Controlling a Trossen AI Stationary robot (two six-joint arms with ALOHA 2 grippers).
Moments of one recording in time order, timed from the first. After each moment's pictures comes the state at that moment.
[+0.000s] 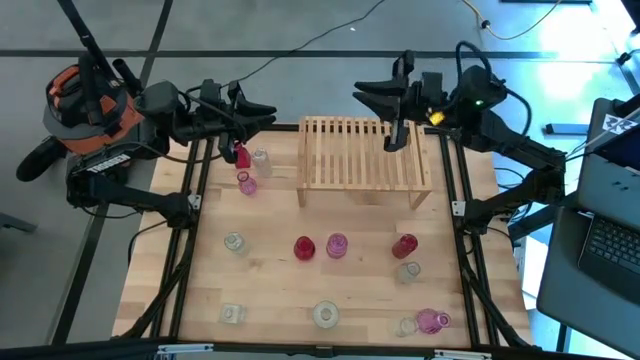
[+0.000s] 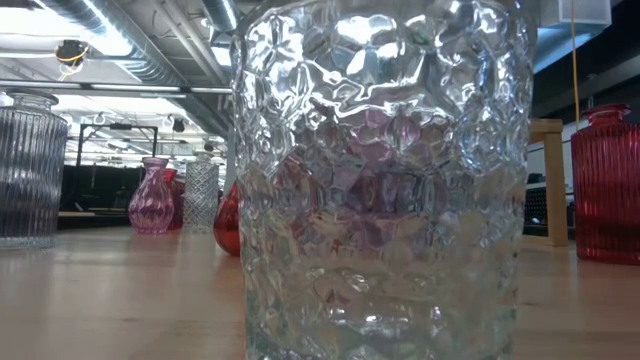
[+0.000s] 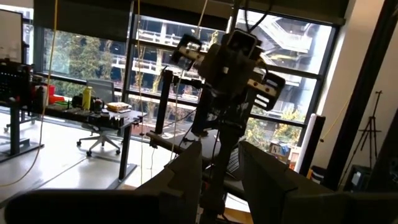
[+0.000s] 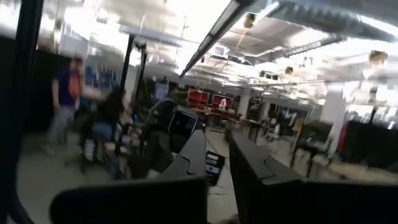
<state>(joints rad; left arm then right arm) 0.31 1.05 1.34 -0.11 0.17 -0.23 -0.24 1.37 1.72 -0.01 -0.21 -0.22</state>
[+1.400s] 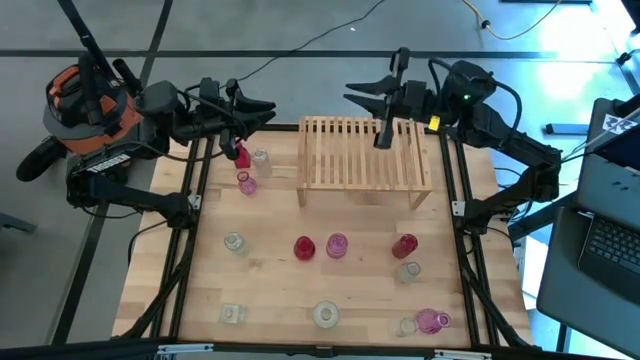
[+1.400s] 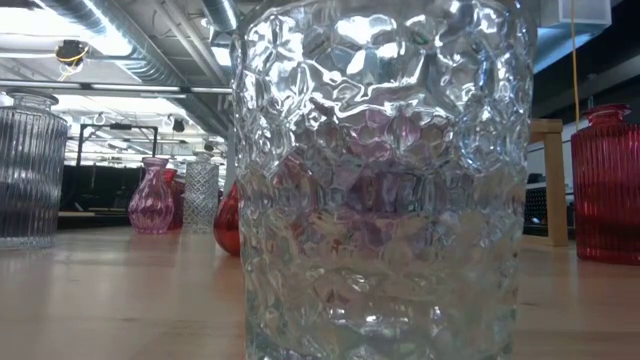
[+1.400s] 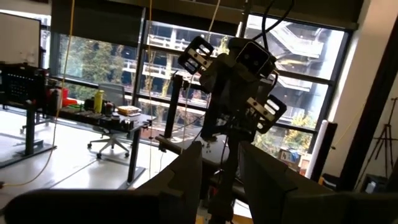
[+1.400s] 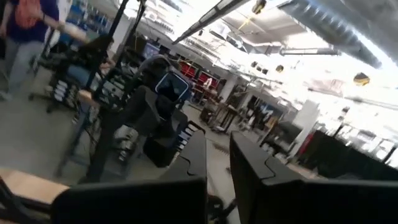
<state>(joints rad) 0.31 1.05 1.34 -0.09 0.12 -0.23 -0.24 1.43 1.79 -0.13 -0.19 -0.43</state>
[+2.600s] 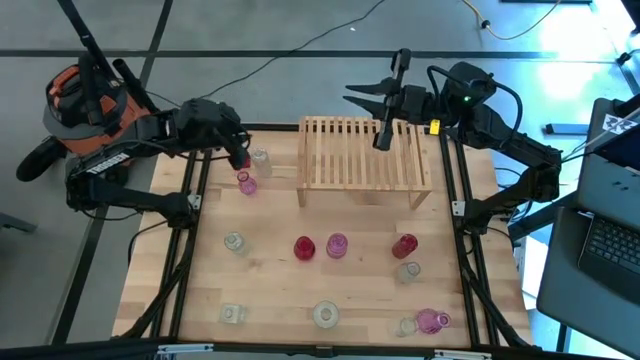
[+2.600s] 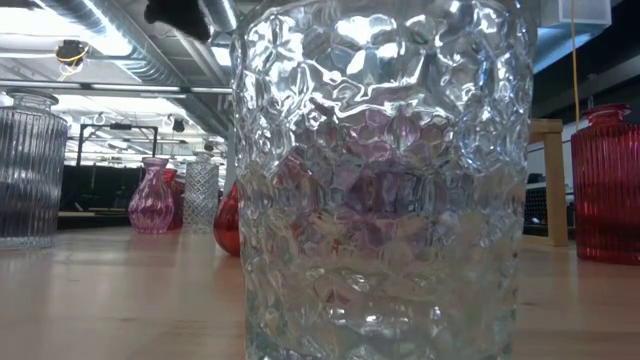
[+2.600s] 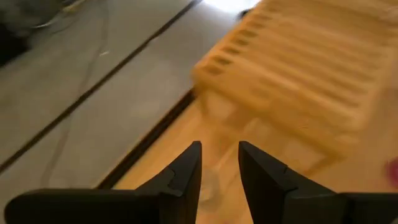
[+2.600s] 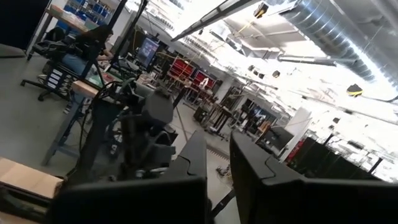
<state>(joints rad) 0.38 1.04 1.34 -1.01 -0.34 -0.13 -0.24 1.43 1.79 -0.14 -0.17 -0.53</state>
